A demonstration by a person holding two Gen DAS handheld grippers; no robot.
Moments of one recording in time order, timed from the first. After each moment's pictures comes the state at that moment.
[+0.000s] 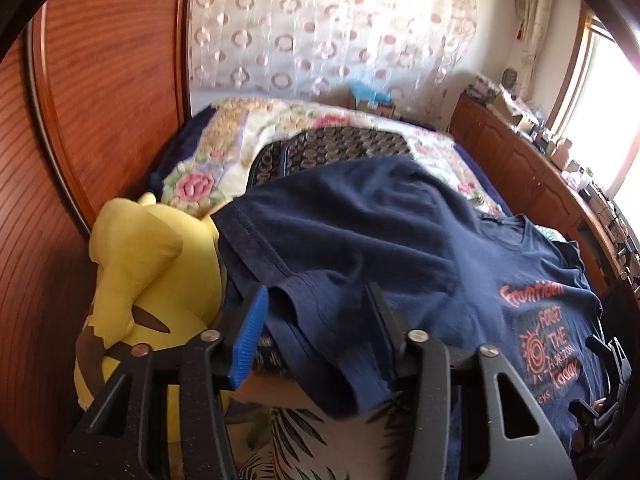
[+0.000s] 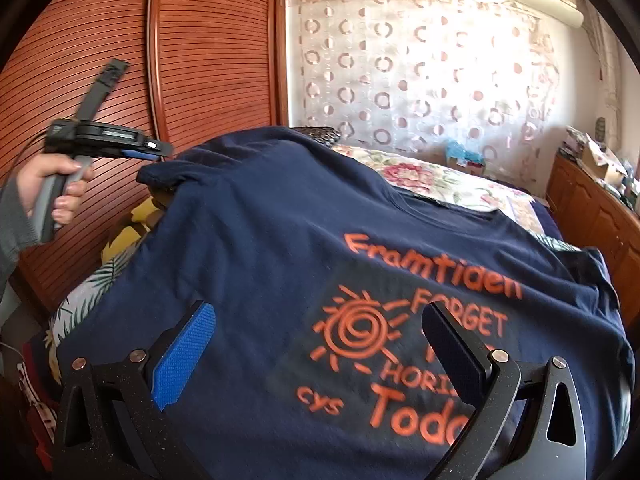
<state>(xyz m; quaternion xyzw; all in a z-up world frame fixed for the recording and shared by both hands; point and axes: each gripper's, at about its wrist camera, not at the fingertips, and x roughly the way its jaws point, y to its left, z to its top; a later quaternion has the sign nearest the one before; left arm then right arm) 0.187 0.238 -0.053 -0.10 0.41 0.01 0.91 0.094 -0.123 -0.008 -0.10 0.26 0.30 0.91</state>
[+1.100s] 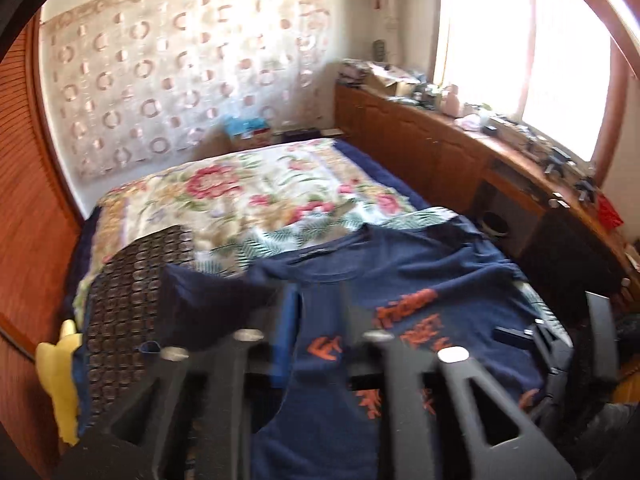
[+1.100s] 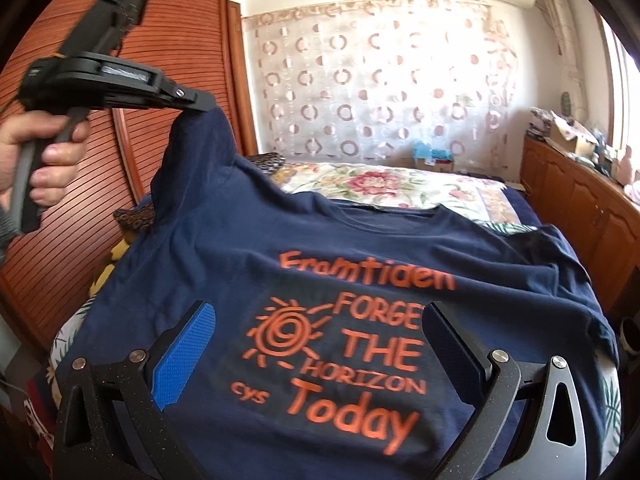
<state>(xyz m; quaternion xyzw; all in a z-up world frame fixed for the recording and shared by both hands) 0.204 0.033 0.063 0.03 0.34 -0.17 0.92 0.096 -0.165 -0.007 -0.04 0.24 0.25 0.94</state>
